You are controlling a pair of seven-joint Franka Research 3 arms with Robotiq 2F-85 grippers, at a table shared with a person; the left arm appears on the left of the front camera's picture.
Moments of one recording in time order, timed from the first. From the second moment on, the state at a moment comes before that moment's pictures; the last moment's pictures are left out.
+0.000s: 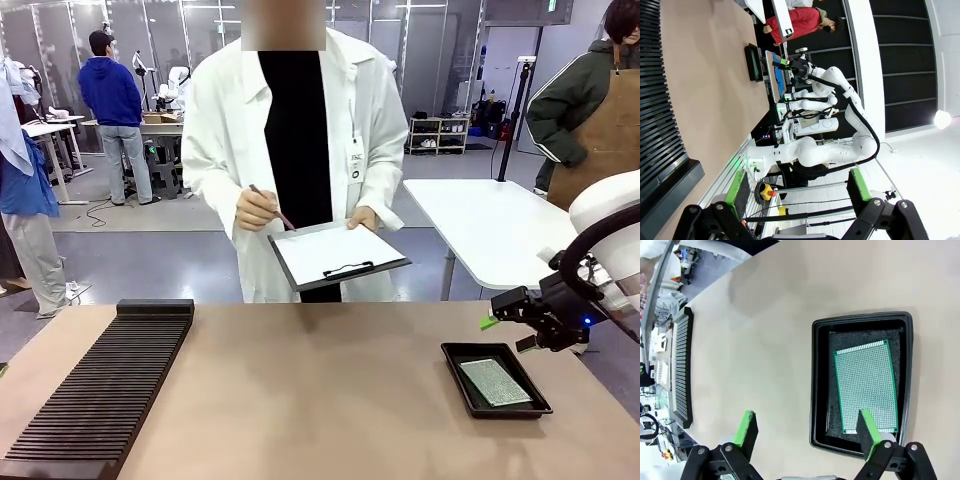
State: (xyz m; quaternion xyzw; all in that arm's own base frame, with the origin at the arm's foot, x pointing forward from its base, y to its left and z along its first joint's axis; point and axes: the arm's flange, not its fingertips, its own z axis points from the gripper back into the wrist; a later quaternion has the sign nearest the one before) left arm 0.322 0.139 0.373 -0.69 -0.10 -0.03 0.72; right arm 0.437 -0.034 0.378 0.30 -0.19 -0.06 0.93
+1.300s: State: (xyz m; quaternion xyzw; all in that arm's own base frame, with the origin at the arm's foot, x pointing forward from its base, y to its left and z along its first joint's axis) left arm 0.322 0.139 0.373 -0.69 -0.10 -0.03 0.72; right arm 0.431 -0.041 0.396 0.33 -0.18 -0.06 0.92
